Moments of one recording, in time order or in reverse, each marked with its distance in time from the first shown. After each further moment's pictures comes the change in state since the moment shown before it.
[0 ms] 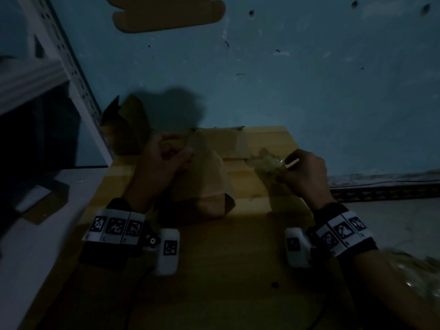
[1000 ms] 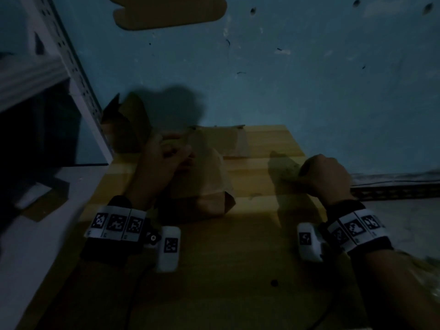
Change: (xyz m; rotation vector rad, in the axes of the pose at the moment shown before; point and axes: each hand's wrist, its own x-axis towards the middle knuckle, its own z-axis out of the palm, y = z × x) left_hand -0.001 -0.001 0.002 -0.036 0.003 0.001; right_hand 0.009 0.026 -0.013 -0.363 -0.038 0.060
